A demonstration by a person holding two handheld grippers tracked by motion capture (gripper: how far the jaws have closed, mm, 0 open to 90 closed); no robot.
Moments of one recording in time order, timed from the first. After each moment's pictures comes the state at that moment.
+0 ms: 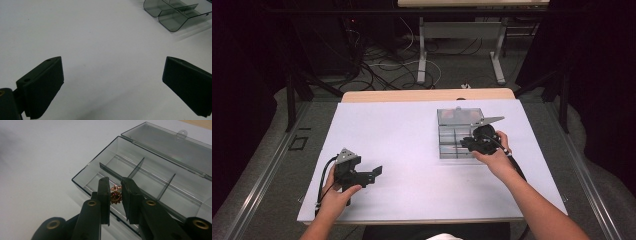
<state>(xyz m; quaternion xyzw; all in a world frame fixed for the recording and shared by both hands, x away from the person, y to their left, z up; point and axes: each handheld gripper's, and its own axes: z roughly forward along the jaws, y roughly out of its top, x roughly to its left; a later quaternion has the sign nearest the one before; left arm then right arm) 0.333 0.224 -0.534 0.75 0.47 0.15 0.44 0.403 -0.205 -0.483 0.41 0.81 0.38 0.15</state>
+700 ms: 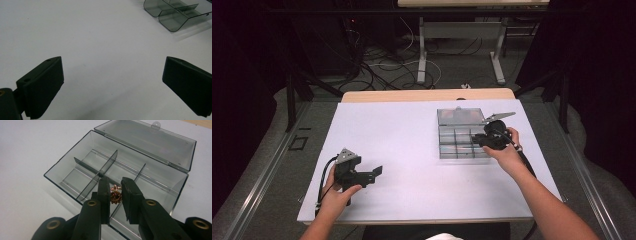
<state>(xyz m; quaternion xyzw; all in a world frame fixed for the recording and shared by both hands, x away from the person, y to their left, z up) 0.334 0.224 -0.535 0.75 0.47 0.15 0.44 0.415 -0.236 -0.481 0.45 0.81 0.36 0.16</state>
